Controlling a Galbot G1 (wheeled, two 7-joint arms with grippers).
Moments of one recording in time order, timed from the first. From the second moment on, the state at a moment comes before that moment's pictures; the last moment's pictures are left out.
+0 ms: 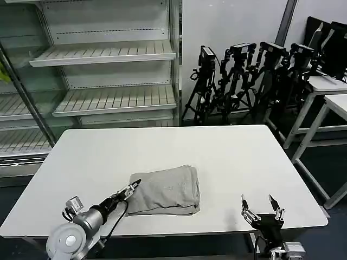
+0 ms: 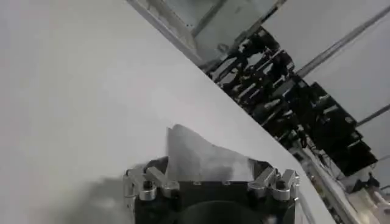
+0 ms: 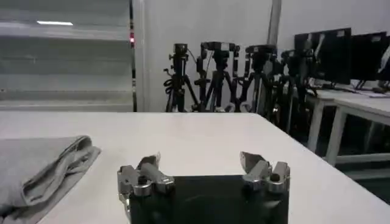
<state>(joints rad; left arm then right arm) 1.29 -1.12 -0.51 -1.95 -1.30 0.58 -0.16 -1.71 1.26 0.58 2.27 0.27 -0.22 0.20</state>
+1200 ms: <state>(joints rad) 1.26 -1.18 -0.49 -1.95 -1.39 0.58 -0.18 -1.70 1.27 0.58 2.28 0.27 -0.24 0.20</state>
